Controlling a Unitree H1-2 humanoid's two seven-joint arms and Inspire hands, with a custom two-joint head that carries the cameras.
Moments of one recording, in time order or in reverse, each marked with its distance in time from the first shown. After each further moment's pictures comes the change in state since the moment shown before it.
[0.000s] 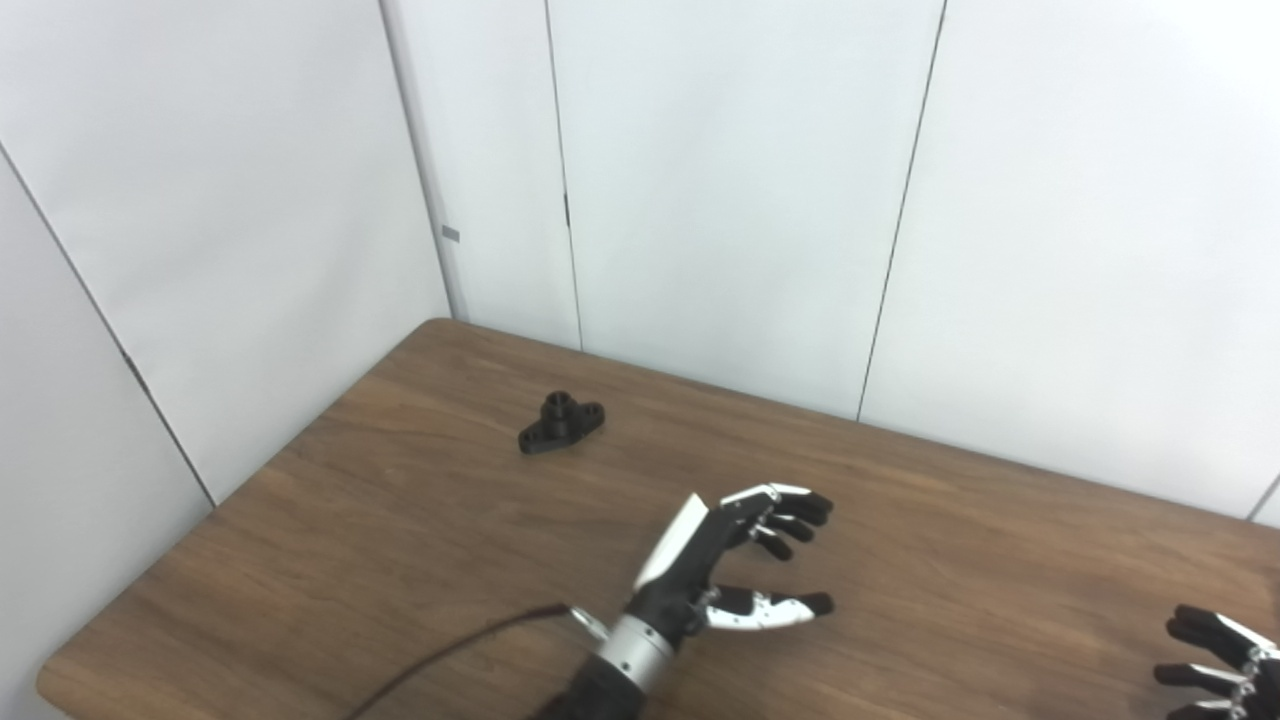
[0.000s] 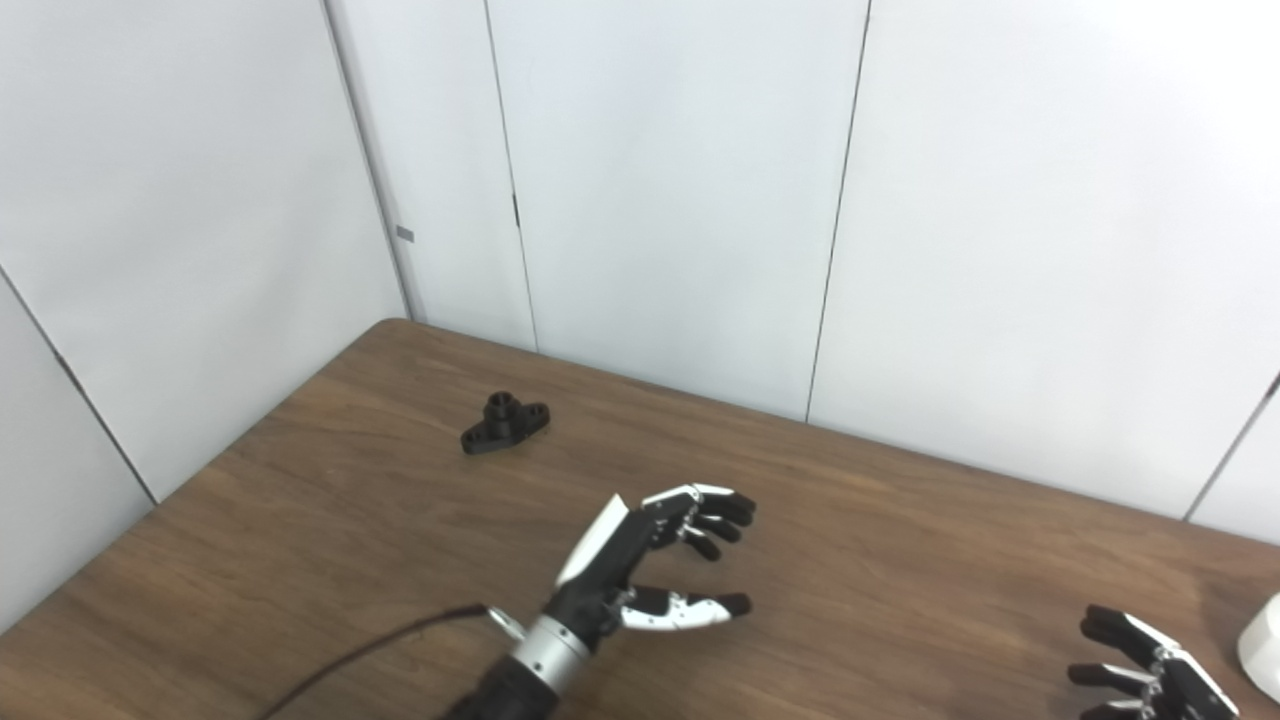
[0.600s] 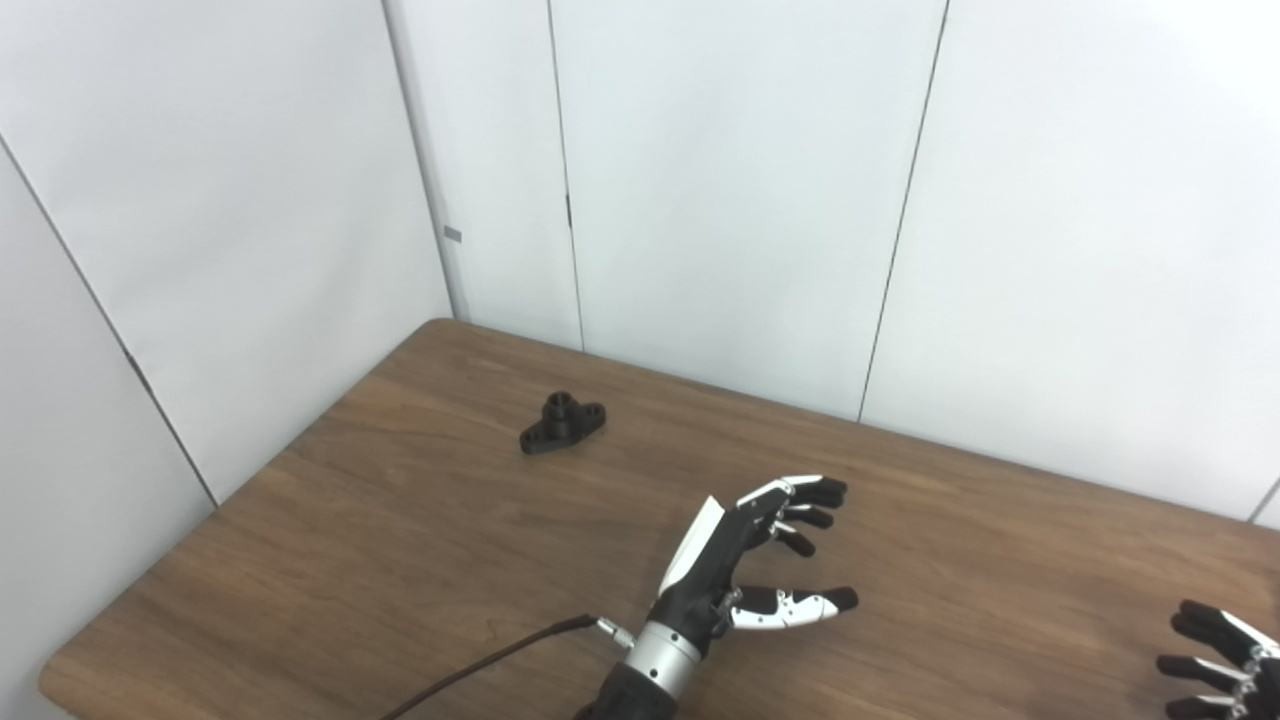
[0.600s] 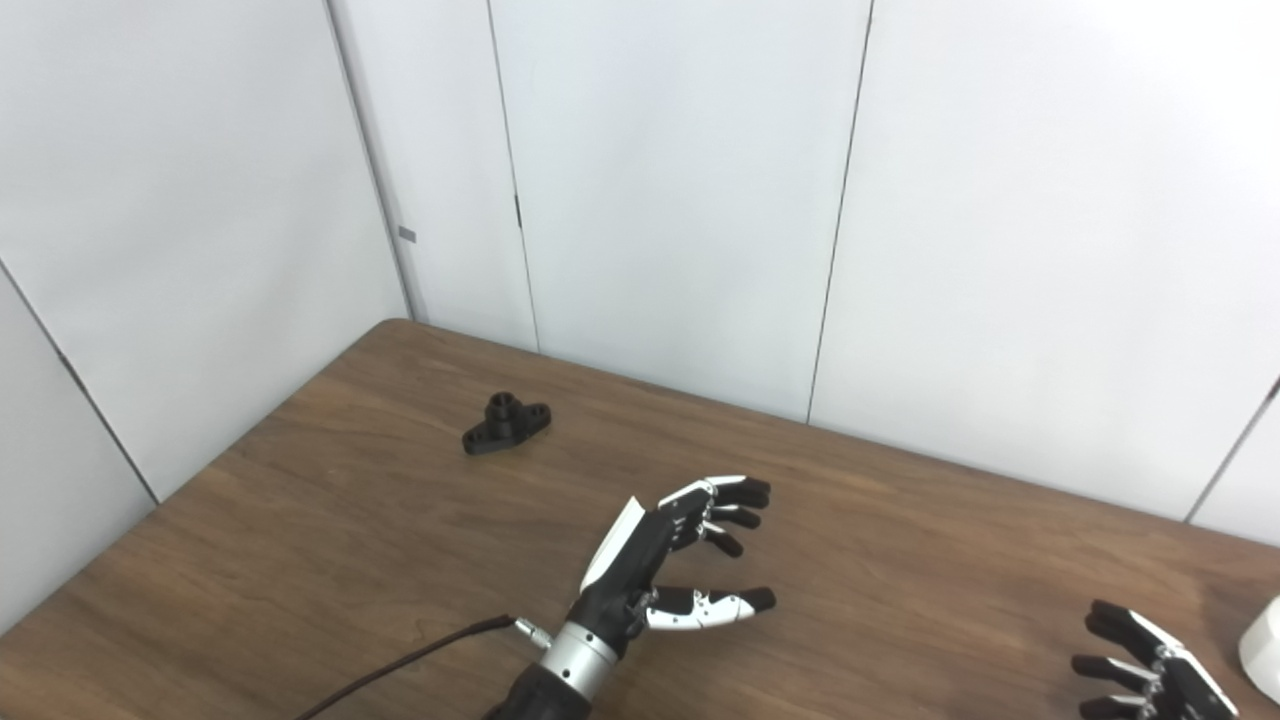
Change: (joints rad) left arm -0.016 -0.136 -0.010 0.110 -0.007 -0.099 0.089; right arm 0.001 0.002 0.001 -0.001 -0.007 0.000 -0.002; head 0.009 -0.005
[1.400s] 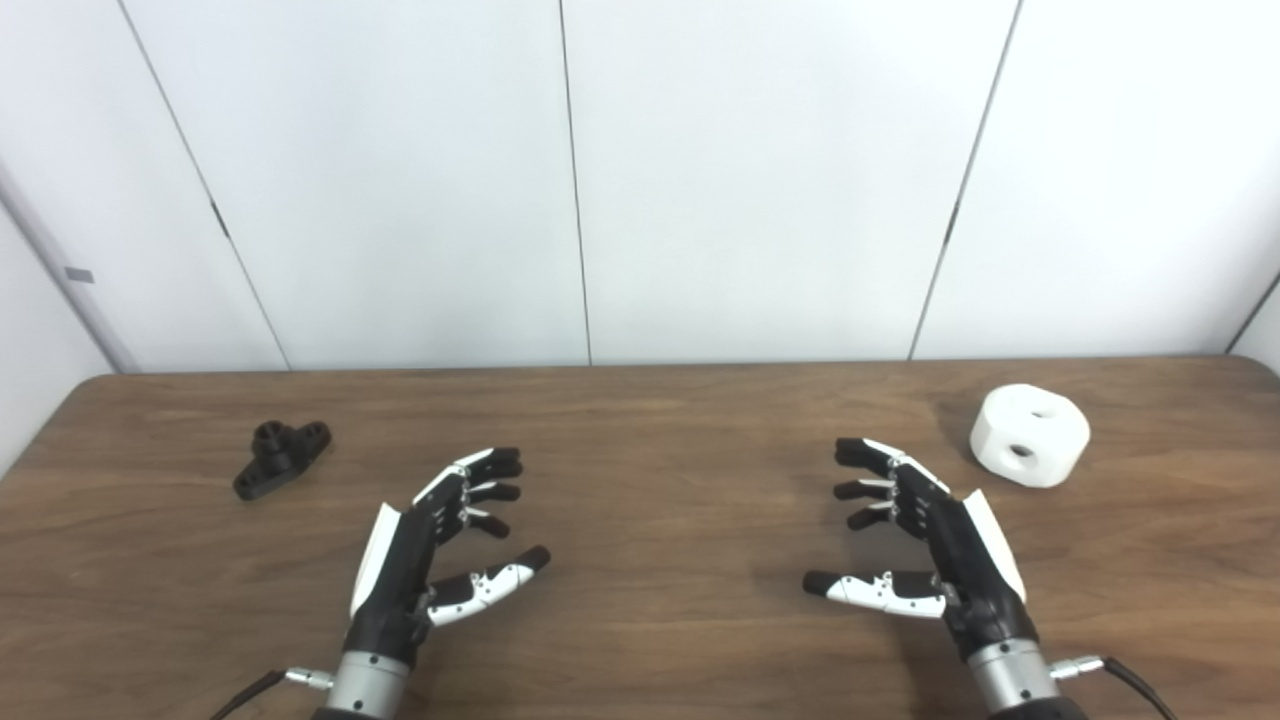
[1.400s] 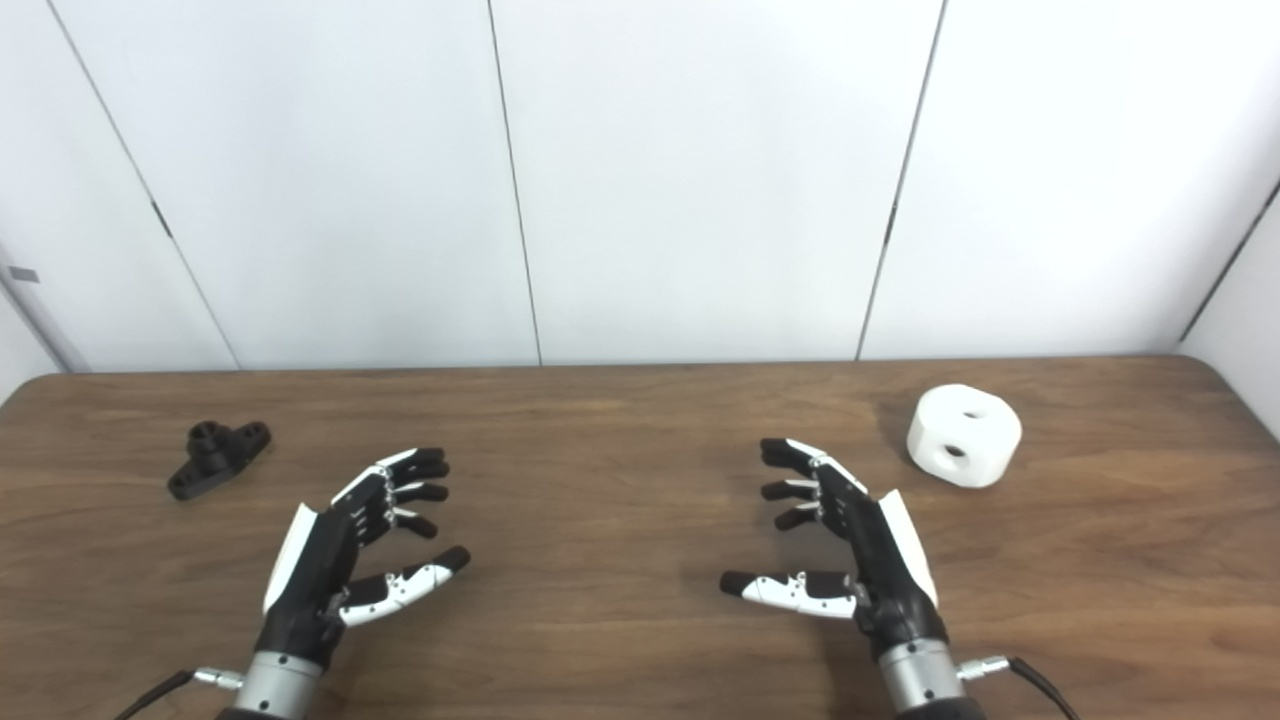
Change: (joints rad) left arm 0.050 0.103 0.058 -0.051 -0.082 0.005 -0.077; right arm -0.011 0.052 0.034 0.000 -0.070 -0.005 -0.031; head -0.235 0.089
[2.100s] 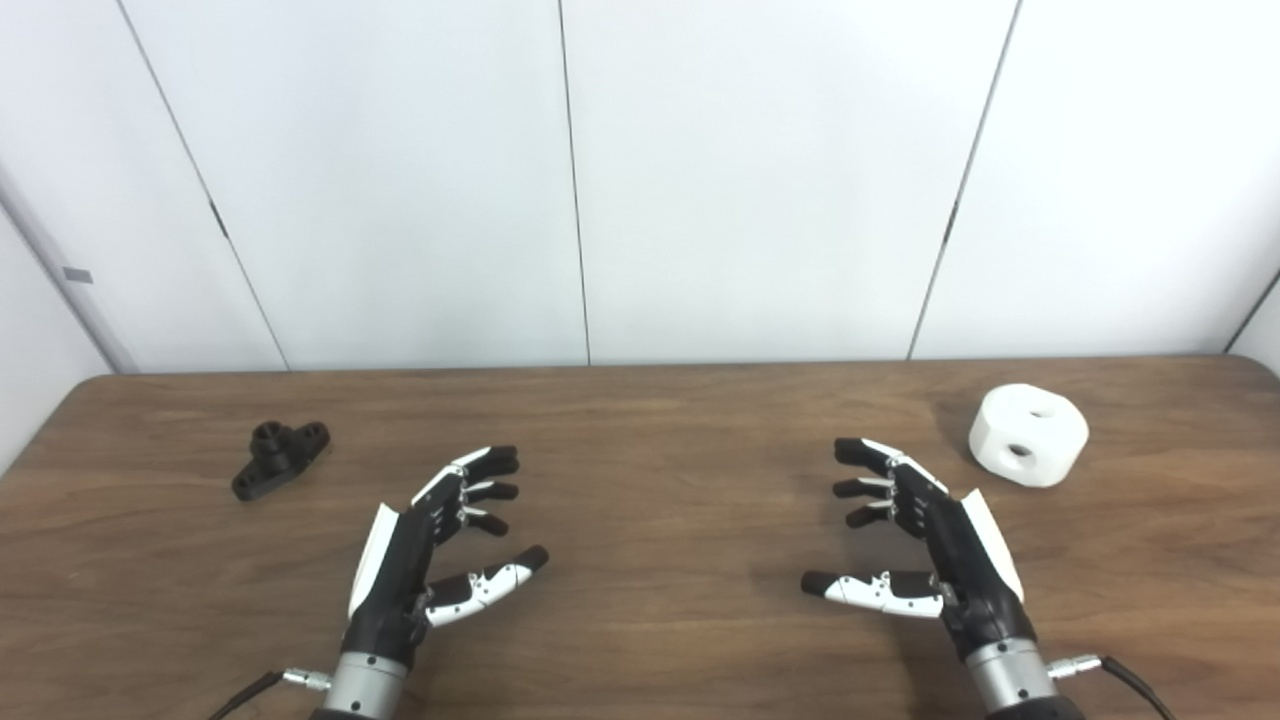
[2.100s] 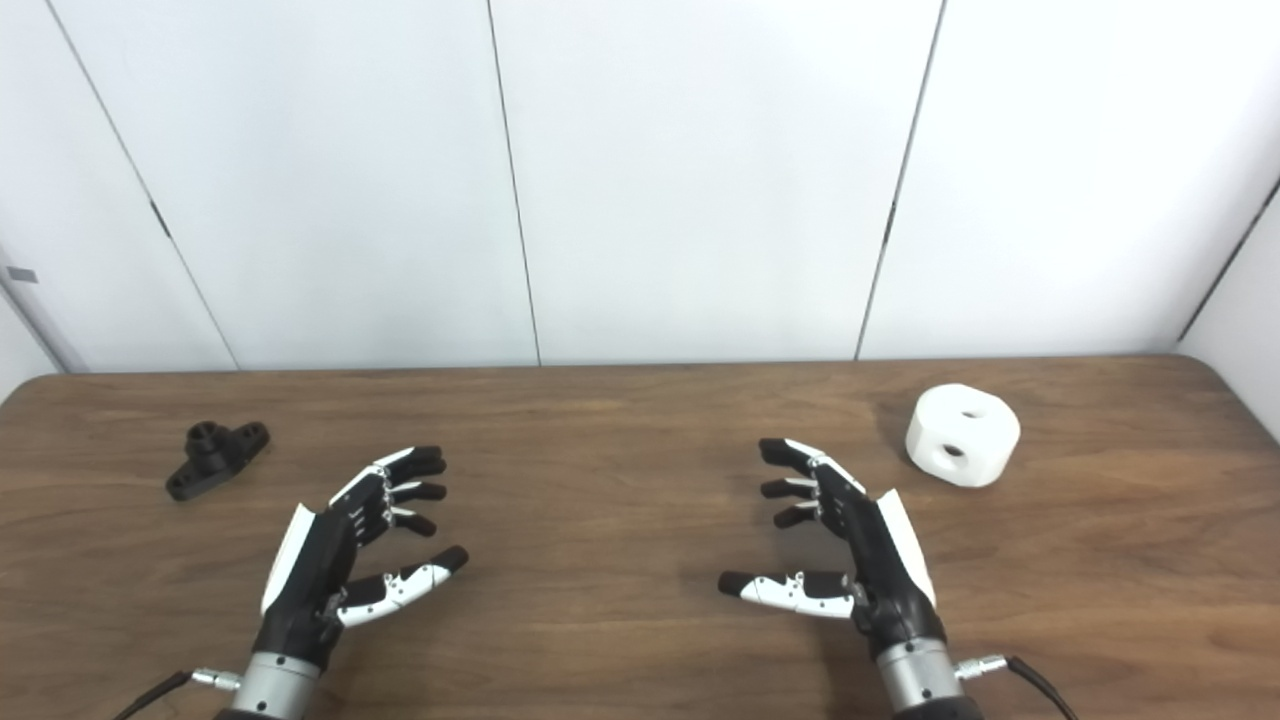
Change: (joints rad) left arm 0.001 0.008 0.007 0.000 -0.008 -0.001 -0.003; right arm -0.001 0.004 0.005 0.000 -0.027 0.000 -0.005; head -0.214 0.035
